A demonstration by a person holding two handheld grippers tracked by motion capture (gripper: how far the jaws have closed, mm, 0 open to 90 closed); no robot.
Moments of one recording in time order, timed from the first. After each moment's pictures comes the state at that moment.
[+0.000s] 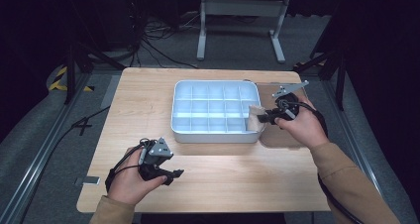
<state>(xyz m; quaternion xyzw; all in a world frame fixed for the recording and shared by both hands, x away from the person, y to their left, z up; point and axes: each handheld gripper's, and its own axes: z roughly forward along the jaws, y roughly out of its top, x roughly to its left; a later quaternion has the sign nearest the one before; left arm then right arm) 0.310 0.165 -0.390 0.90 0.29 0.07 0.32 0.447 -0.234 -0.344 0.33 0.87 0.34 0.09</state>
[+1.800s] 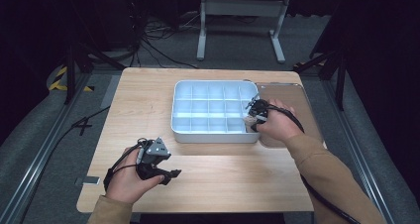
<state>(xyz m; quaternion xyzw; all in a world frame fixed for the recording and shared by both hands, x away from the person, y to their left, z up) 0.314 0.173 -0.396 0.90 0.29 0.06 0.32 0.481 -0.181 -0.400 0.31 0.94 0.11 0.09</state>
